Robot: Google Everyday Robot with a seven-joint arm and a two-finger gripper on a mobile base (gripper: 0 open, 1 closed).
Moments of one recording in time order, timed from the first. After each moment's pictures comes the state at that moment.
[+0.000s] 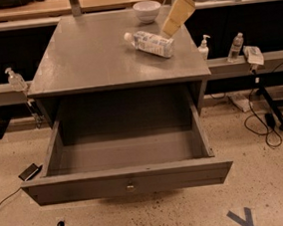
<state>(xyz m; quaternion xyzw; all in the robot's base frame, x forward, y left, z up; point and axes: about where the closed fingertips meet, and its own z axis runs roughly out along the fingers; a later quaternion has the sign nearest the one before) 0.706 -0.144 1.021 -0.45 0.81 -0.07 0.37</state>
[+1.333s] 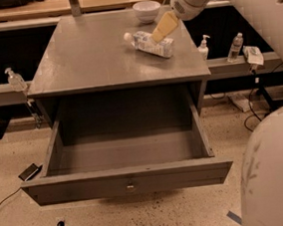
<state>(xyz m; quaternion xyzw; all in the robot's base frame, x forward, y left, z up) 0.783 -0.145 0.951 -0.34 0.87 -0.03 0.36</state>
